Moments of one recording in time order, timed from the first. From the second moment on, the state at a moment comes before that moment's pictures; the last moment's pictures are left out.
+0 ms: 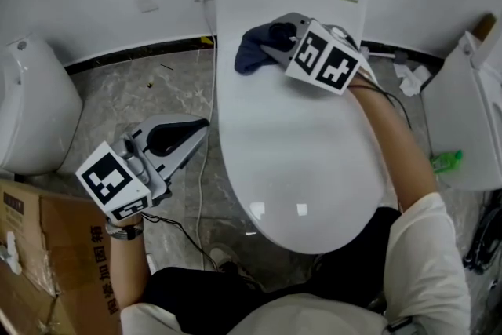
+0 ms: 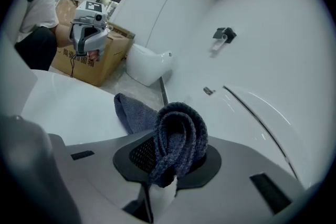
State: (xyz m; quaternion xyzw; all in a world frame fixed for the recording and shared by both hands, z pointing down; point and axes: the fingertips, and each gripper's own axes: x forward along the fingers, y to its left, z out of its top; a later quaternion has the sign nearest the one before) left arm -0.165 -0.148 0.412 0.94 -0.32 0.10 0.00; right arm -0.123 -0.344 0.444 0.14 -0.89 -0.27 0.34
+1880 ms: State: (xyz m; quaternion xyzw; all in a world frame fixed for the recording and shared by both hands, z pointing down) left arm -0.174 -0.205 0.378 0.88 -0.46 0.13 0.02; right arm 0.052 -0.389 0.443 0.19 -0.87 -0.31 0.33
